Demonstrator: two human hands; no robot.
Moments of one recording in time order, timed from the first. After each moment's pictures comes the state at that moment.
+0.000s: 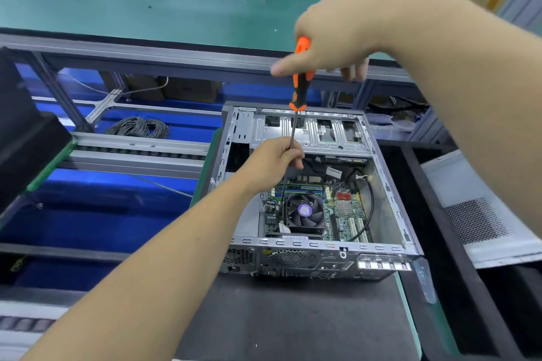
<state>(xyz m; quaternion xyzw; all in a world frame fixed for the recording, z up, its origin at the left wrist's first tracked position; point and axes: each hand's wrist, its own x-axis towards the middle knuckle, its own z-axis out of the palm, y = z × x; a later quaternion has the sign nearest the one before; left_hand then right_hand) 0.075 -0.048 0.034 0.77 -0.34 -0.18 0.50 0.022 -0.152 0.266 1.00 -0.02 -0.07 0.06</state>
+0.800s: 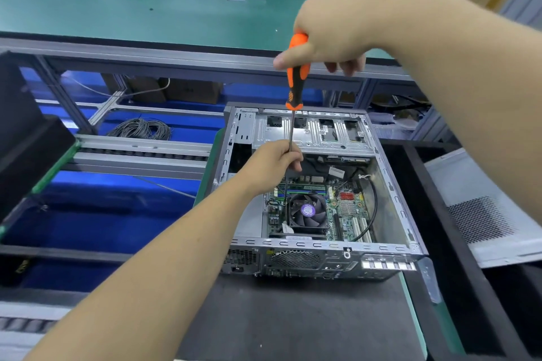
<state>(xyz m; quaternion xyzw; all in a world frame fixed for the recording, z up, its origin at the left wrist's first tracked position) 0.080 -0.045 0.029 0.78 -0.33 -0.19 0.49 0.030 -0.153 0.268 1.00 -0.02 -0.07 0.04</state>
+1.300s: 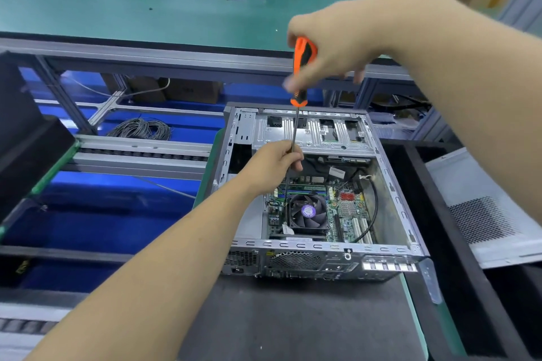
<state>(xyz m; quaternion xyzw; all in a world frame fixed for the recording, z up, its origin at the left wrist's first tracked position) 0.083 -0.049 0.024 0.78 -0.34 -0.20 0.49 0.031 -0.164 0.259 1.00 -0.01 -0.07 0.01</state>
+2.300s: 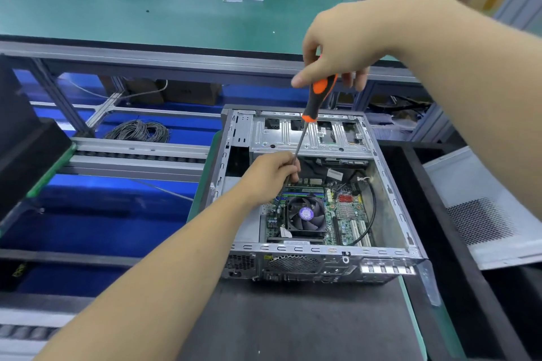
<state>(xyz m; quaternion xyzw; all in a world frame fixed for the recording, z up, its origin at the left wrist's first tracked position) 0.077 -0.042 0.011 0.78 -0.35 -0.20 0.47 0.032 -0.178 0.258 0.99 -0.06 -0.09 0.01</state>
